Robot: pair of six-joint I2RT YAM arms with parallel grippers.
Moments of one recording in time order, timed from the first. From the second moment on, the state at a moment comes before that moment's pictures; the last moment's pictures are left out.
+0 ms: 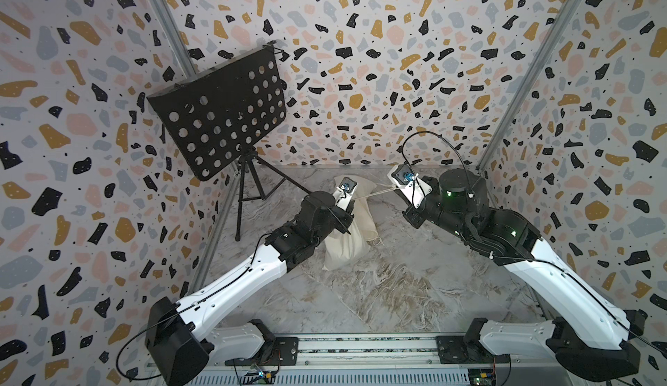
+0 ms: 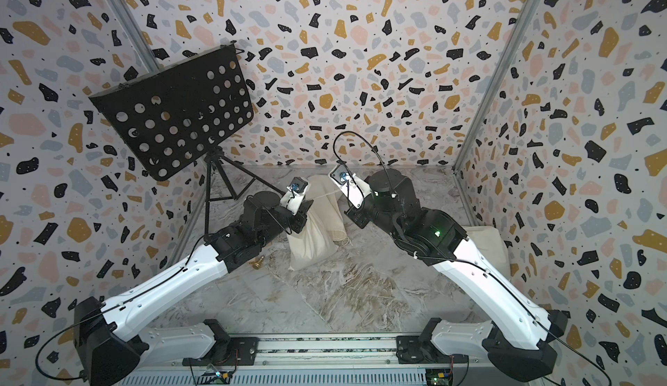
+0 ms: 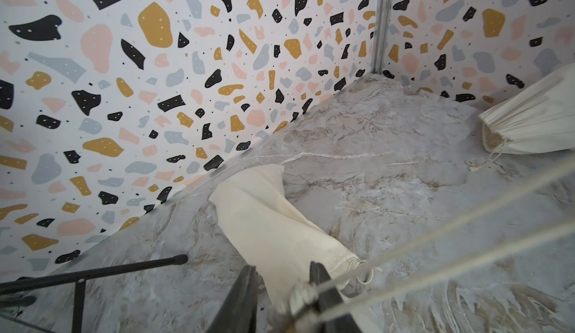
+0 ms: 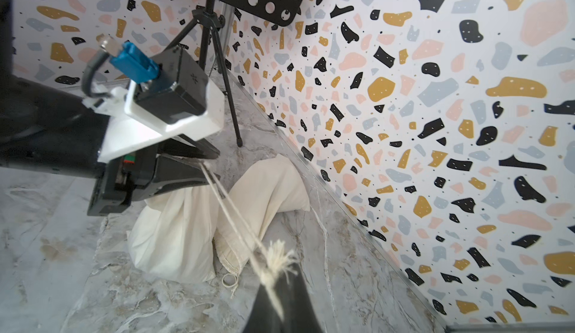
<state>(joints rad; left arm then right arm) -0.73 1.23 1.06 -0.19 -0.22 0.13 0.87 1.18 1.57 -0.74 0.24 -0.35</state>
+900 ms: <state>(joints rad) -0.51 1.21 0.77 -0.14 -0.12 0.10 0.88 1.08 1.45 -0.69 0.33 -0.32</state>
